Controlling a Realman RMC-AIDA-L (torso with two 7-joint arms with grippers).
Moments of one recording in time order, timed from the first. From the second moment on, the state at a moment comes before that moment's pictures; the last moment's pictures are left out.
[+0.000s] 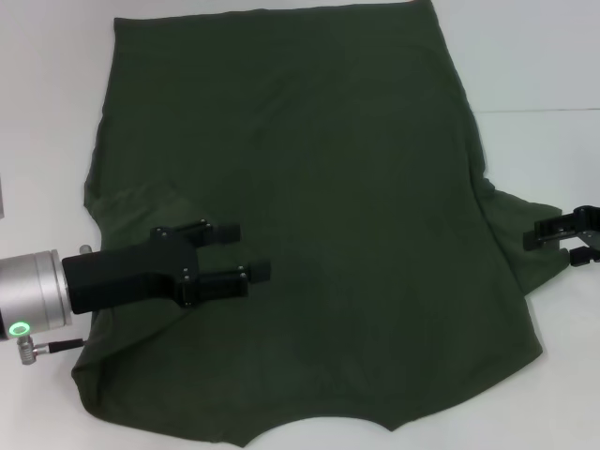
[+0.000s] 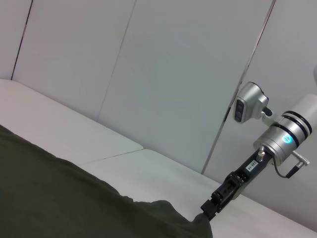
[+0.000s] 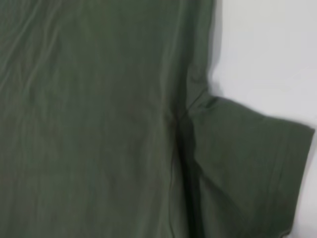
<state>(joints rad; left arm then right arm) -0.59 -2.11 0.49 0.54 2.06 1.60 -1.37 0.79 1.80 -0.62 -0.44 -2.59 -1.29 2.55</state>
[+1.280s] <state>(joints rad) -0.59 -2.11 0.49 0.55 2.06 1.61 -1.38 0.82 1.84 -0.67 -0.46 -2.59 -1.23 2.52</state>
